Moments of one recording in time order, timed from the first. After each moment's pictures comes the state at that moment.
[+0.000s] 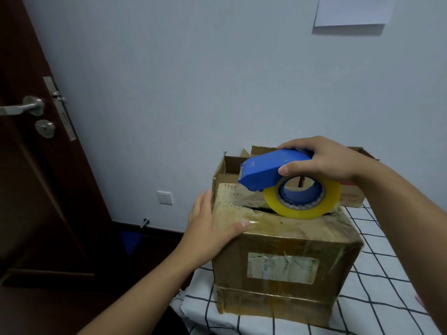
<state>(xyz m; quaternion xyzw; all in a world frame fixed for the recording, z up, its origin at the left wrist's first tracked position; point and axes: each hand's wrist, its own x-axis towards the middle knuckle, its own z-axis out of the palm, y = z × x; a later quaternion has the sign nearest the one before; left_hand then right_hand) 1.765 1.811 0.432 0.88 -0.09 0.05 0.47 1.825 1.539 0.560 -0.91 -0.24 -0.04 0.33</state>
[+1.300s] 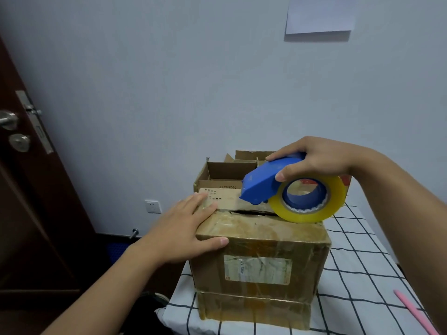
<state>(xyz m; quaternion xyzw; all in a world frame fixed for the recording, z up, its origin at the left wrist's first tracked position) 1.785 1.818 0.455 0.97 -0.23 0.03 0.06 1.820 1.493 0.578 -0.94 -0.25 0.02 0.24</state>
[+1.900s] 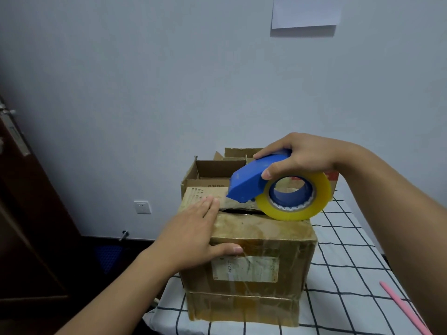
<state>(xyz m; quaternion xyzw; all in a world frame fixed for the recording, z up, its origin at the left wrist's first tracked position) 1.784 1.768 0.450 0.97 -0.23 0.02 -0.01 1.823 1.490 0.577 -0.94 -0.25 0.02 0.24</state>
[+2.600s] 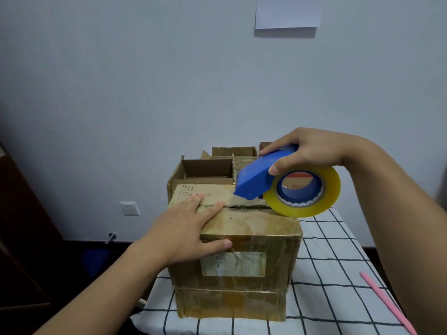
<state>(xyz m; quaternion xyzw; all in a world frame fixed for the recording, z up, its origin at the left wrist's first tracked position) 1.787 1.760 0.454 0.96 -0.27 0.02 0.00 1.805 1.453 0.585 -0.95 -0.22 0.01 0.24</state>
